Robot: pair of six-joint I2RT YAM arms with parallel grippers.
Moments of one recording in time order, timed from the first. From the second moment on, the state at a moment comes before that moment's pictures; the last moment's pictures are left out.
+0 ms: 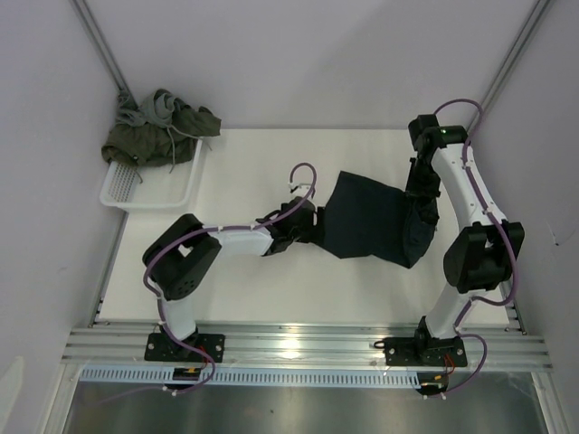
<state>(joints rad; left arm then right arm) -0.82 1.84 1.02 0.09 -0.23 -0.55 0.11 1.77 1.77 -1.34 0.24 0.39</state>
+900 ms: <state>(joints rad) -0.74 2.05 1.33 0.10 -0.14 -0.55 0.04 1.79 1.71 -1.22 -0.22 0.44</state>
